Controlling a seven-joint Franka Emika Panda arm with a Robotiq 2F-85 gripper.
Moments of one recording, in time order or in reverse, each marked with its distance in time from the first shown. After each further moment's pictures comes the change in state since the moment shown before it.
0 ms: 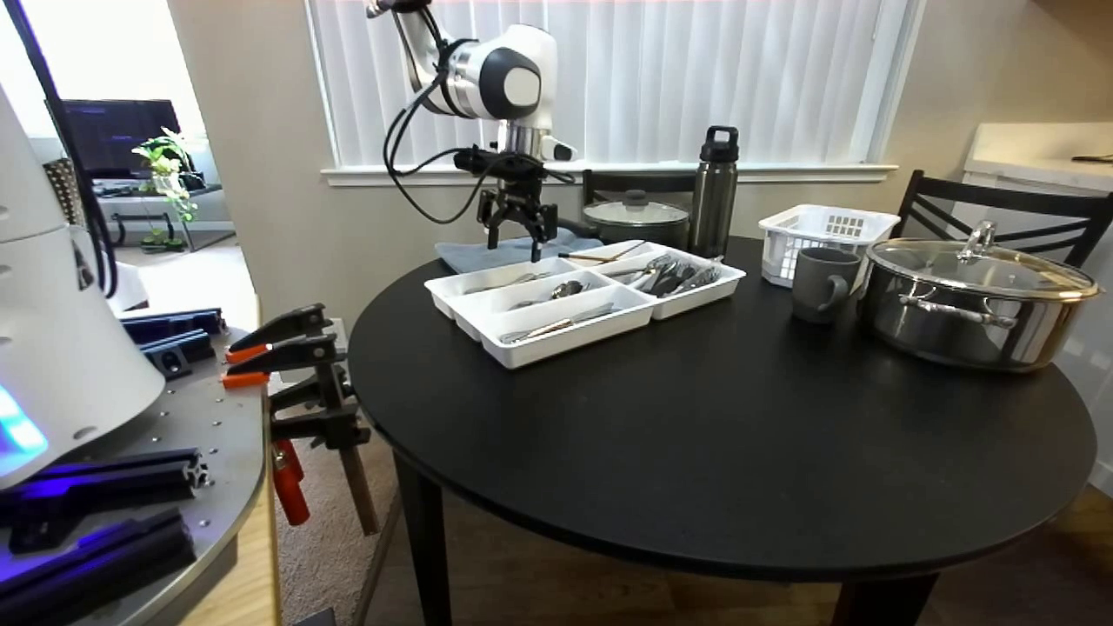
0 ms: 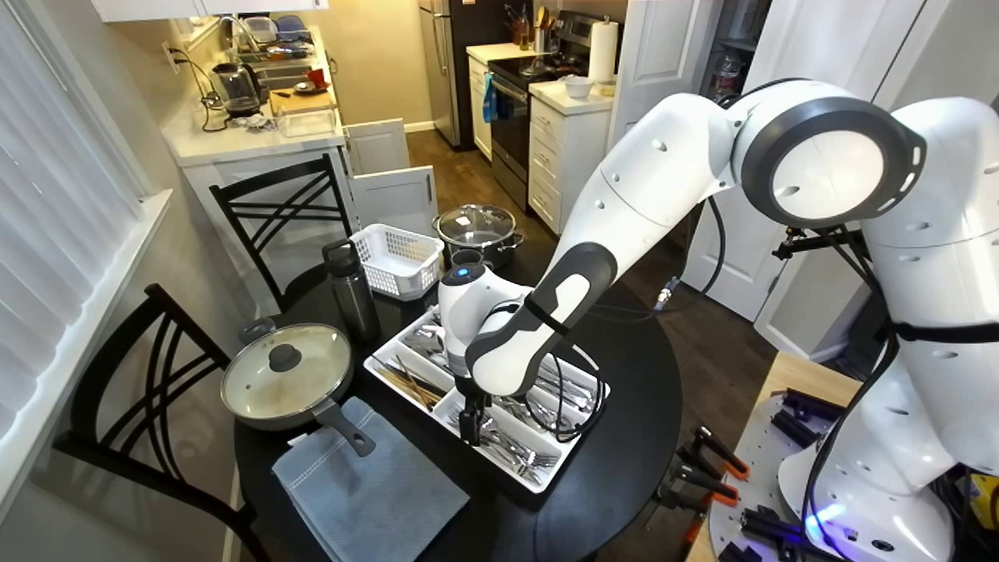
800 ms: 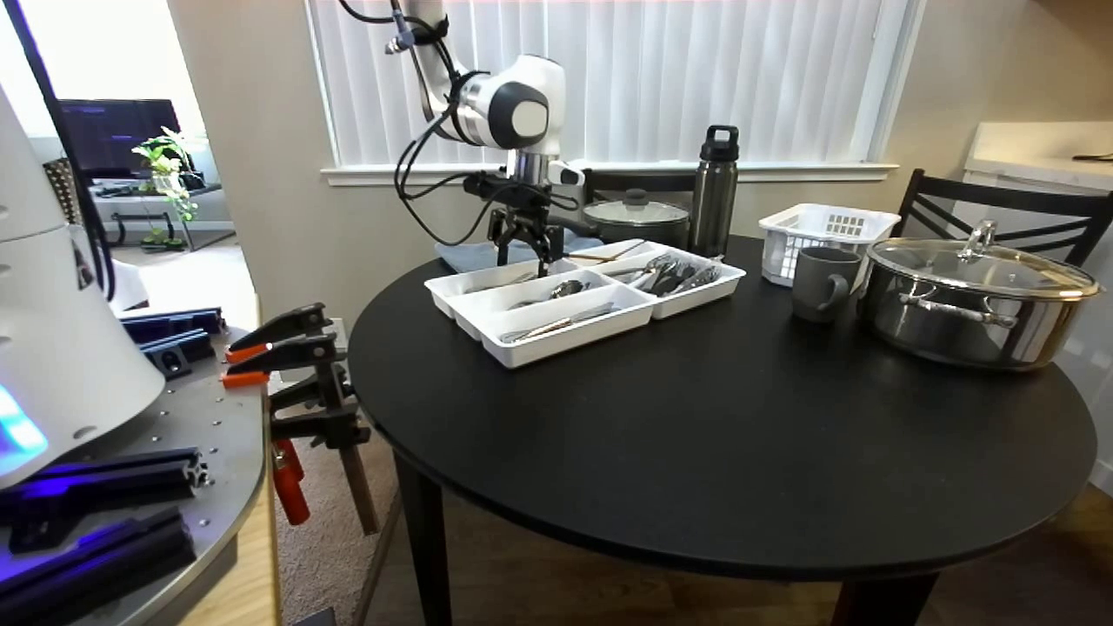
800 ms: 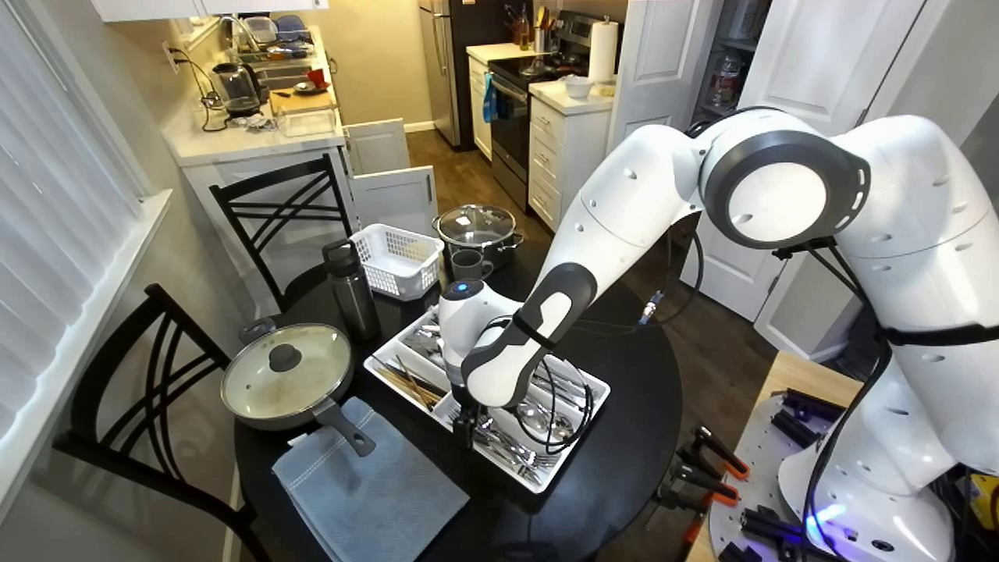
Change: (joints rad) arm 0.000 0.113 -0.010 0.072 0.010 0.059 0.034
